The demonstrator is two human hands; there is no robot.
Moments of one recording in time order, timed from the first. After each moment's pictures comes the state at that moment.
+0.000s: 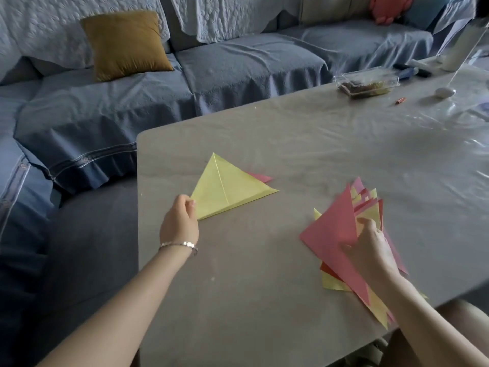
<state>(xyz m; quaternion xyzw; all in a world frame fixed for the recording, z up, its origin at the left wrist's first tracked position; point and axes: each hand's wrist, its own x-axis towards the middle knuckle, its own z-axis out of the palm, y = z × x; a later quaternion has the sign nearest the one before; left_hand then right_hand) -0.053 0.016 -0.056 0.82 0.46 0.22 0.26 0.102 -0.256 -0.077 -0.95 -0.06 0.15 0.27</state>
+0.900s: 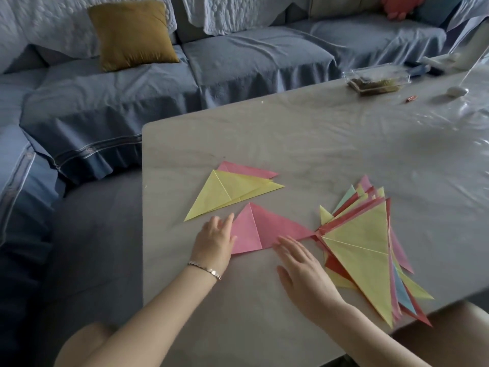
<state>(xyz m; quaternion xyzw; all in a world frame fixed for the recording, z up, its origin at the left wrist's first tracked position) -0.060 -0.028 -0.090 0.94 0.30 0.04 0.14 0.015 -0.213 -0.107 -0.86 -0.45 0.05 0.22</state>
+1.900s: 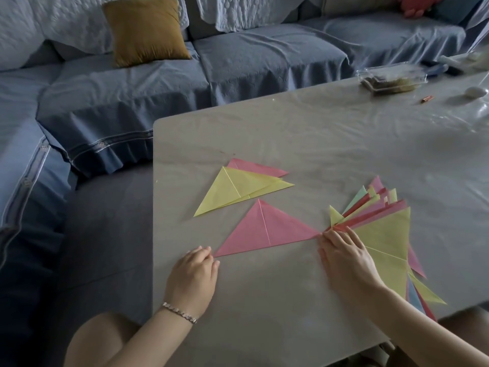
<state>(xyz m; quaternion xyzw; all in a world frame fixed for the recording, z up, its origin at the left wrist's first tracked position) -0.137 -0.030 -0.109 0.96 0.26 0.08 0.02 0.073 -0.236 -0.114 -0.88 -0.46 -0.09 0.10</state>
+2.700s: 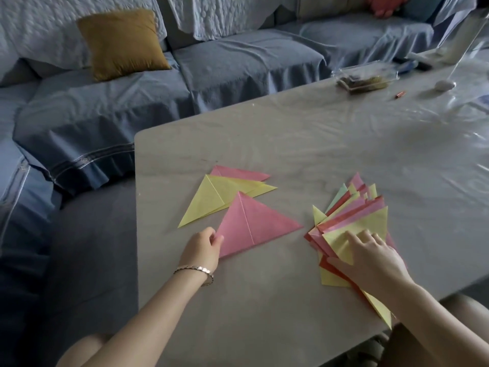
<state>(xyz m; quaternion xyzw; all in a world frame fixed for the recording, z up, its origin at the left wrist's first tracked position) -0.064 -0.027 -0.077 0.85 0.43 0.02 0.30 0.091 -0.275 -0.074 -0.95 -0.27 0.14 -0.02</state>
